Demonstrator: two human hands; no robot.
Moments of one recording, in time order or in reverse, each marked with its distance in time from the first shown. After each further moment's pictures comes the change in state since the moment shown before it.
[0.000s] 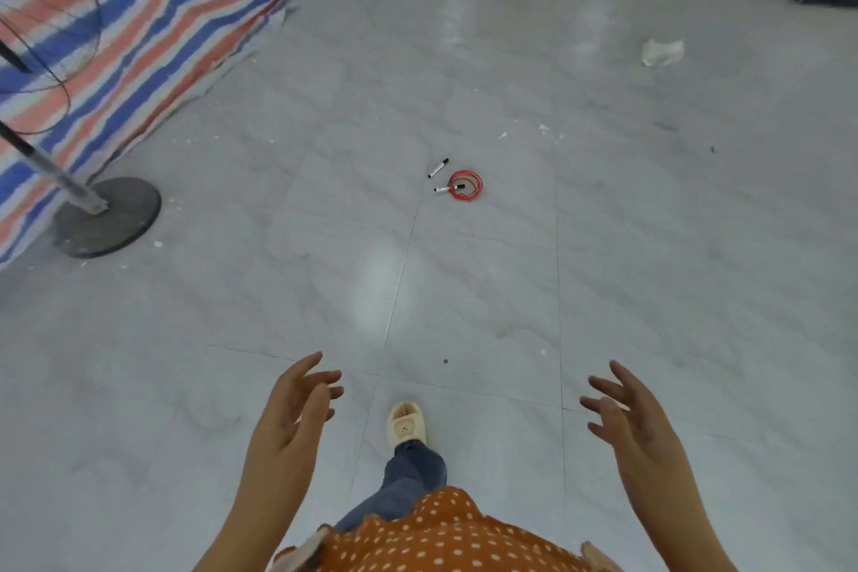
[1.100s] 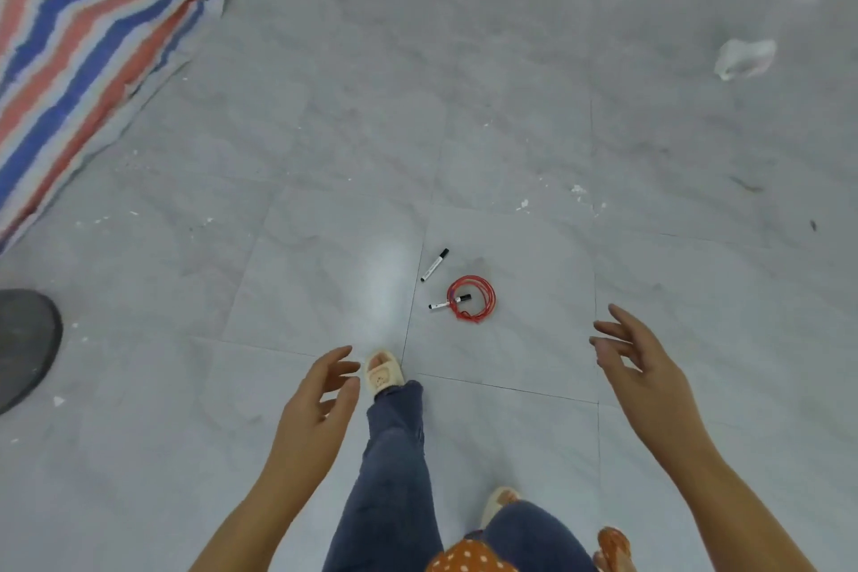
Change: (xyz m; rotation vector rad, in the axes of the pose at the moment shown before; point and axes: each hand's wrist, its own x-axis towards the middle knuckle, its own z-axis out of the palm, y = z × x) left_hand 0.719 0.160 0.204 0.223 -0.172 -0.110; right_hand 0.753 -0.220 0.141 -0.251 -0.084 0.004
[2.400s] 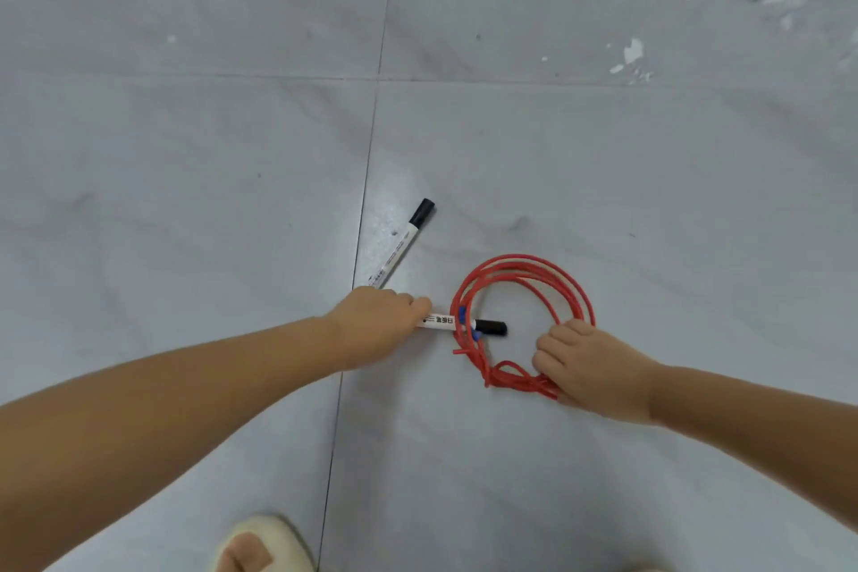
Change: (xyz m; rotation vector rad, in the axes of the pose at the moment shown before) left_hand 0.627 -0.390 0.374 1.381 -0.747 0.695; right_hand 0.503 0.487 0.370 -1.017 -0.673 -1.051
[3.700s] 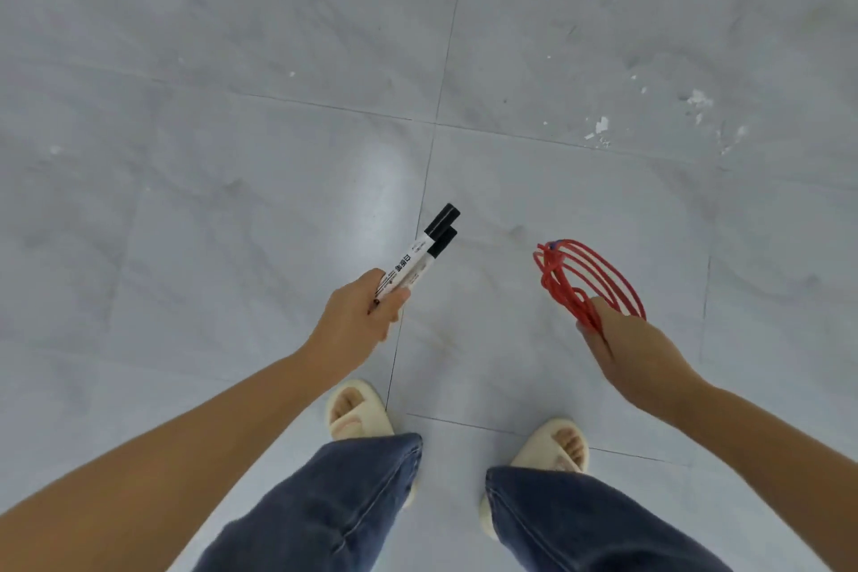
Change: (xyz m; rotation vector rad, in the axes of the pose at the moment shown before) left_hand -0.238 0.026 -0.191 -1.305 0.352 -0.585; right_hand -0.052 -0.089 -0.272 0.519 -0.091 0.771
